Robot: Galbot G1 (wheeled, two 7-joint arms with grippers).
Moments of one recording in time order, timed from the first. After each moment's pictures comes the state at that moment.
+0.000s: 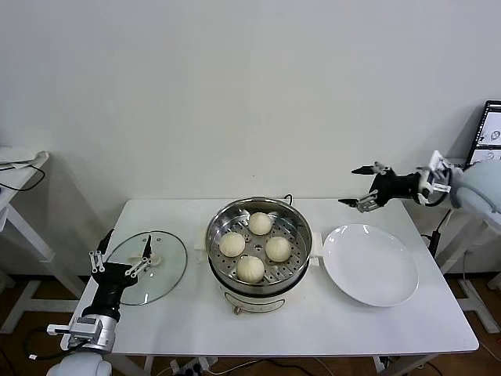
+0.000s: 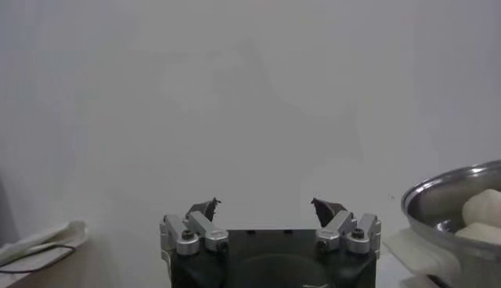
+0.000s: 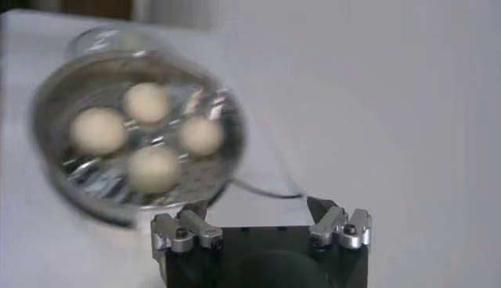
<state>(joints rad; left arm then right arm) 1.51 -1.45 -0.73 -2.12 0.06 -0.01 0.13 -0.16 0.29 -0.35 1.73 0.79 -0.31 -0.48</state>
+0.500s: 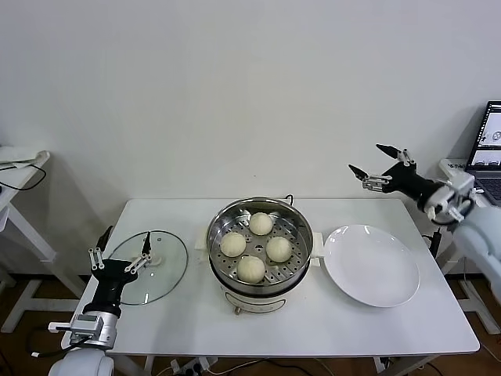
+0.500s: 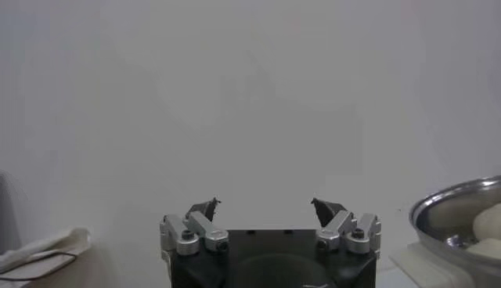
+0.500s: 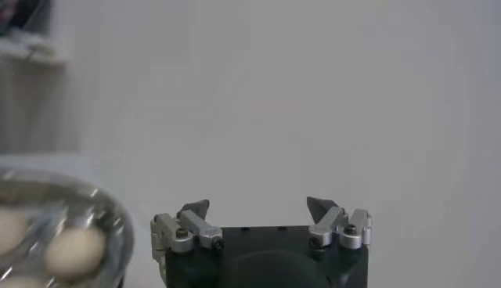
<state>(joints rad) 1.48 -1.45 -0.73 -2.09 0.06 -0.04 0.12 -0.92 0.56 0.42 1.80 0.74 -0.07 -0.20</state>
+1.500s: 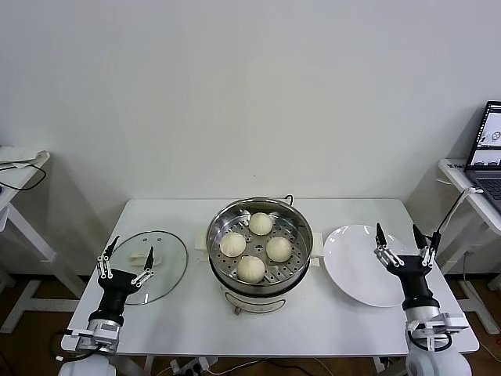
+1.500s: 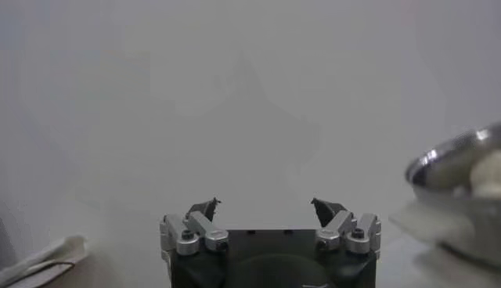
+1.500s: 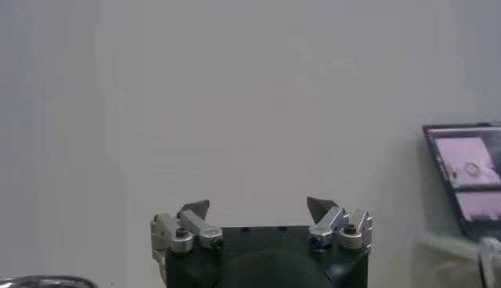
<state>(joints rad) 1.50 -1.39 -0.72 -1.95 0.42 -0.18 0.04 -1.49 1.20 0.70 1.93 0.49 0.29 0.00</state>
